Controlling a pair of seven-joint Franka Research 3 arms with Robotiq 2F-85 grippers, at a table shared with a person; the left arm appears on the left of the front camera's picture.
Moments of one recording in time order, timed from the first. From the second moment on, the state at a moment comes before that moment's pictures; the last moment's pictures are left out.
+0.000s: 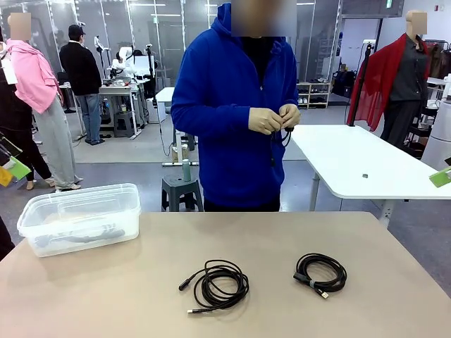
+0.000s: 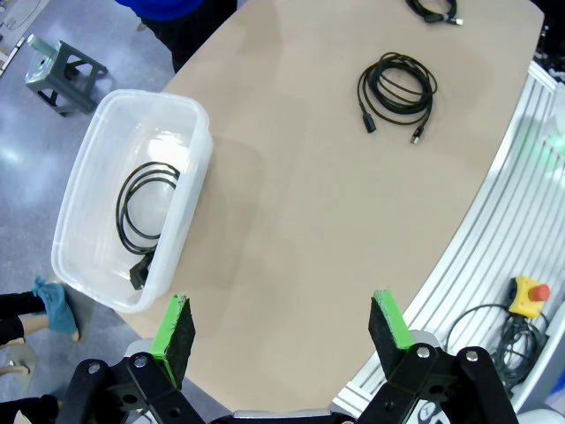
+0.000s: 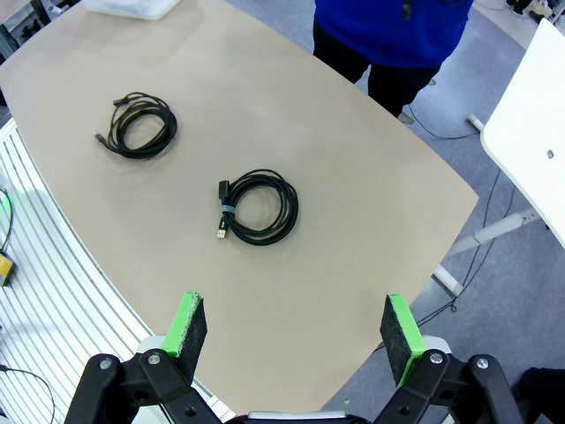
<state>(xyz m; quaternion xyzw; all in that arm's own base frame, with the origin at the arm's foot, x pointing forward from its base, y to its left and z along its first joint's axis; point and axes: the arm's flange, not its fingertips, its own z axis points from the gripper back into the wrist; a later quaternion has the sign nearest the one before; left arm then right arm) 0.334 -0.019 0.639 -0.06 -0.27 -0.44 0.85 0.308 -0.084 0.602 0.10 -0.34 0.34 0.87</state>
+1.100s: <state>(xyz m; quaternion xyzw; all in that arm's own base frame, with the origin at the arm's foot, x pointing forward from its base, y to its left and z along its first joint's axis) 0.334 -0.019 0.639 -0.06 -0.27 -0.44 0.85 0.308 -0.084 0.602 0.10 -0.34 0.34 0.87</state>
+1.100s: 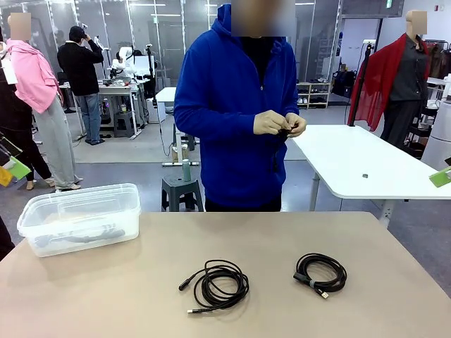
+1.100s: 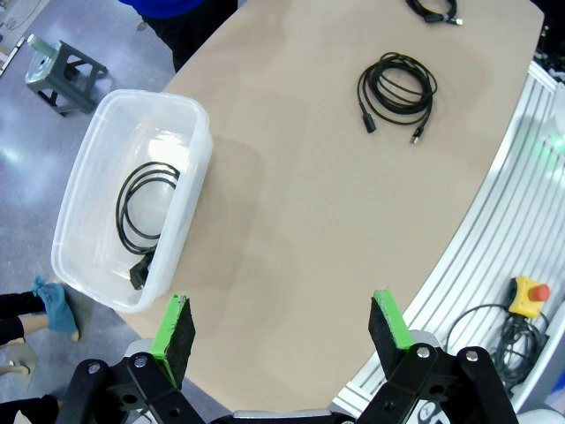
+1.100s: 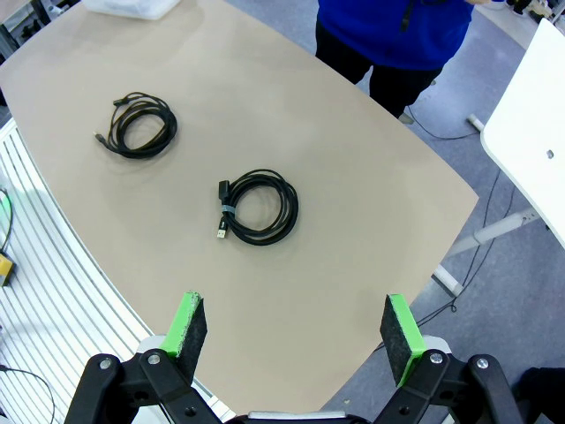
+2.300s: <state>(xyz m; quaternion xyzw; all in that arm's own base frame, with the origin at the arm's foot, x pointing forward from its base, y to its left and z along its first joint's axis) 0.334 -0.019 0.639 -0.06 -0.27 -0.44 0.85 0.308 -0.084 0.602 0.10 -0.34 0.34 0.87</state>
